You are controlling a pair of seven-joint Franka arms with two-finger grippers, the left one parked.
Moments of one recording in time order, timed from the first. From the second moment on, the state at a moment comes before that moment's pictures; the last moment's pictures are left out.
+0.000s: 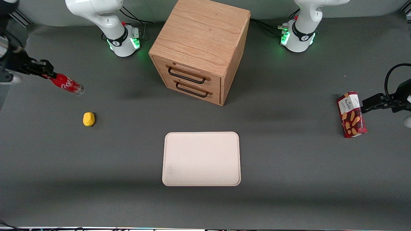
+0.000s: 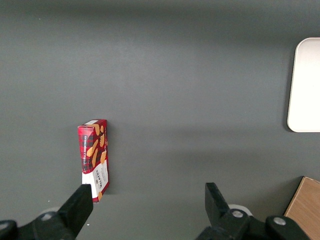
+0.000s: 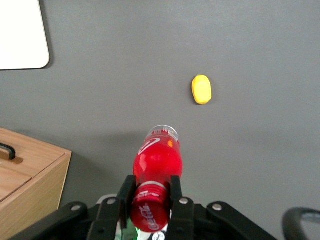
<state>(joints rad) 0.14 -0.19 -0.22 -1.78 -0.02 1.45 -0.02</state>
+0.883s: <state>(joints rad) 0.26 0.32 -0.19 -1.18 0.05 1.37 0.02</state>
